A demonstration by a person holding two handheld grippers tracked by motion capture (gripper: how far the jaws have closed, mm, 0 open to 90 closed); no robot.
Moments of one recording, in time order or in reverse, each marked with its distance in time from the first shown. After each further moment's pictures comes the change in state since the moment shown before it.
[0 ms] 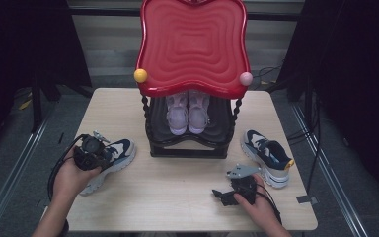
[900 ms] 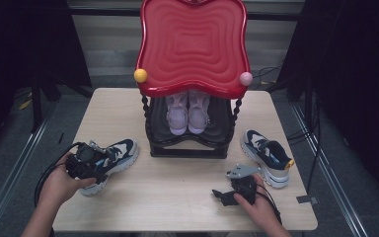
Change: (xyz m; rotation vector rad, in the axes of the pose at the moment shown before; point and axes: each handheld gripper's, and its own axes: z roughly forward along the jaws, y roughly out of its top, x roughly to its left) left arm 0.004 -0.024 -0.003 0.082 -0.054 0.116; right arm 0.000 0.000 0.000 0.000 0.002 -0.002
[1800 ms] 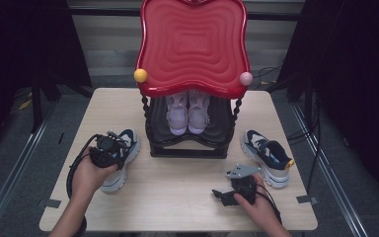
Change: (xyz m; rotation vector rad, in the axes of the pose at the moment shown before) left arm -0.021 0.051 0.017 -0.028 -0.059 -0.225; right arm 0.000 0.000 0.000 0.000 0.002 -0.002
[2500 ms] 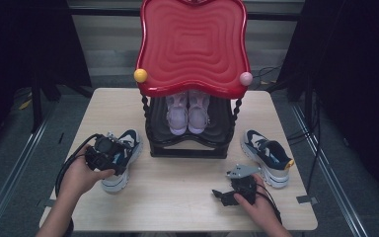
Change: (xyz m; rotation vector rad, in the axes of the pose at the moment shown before) left arm 0.000 -0.009 -0.018 -0.016 -0.015 0.209; right arm 0.000 0.000 0.000 0.000 0.001 0.000
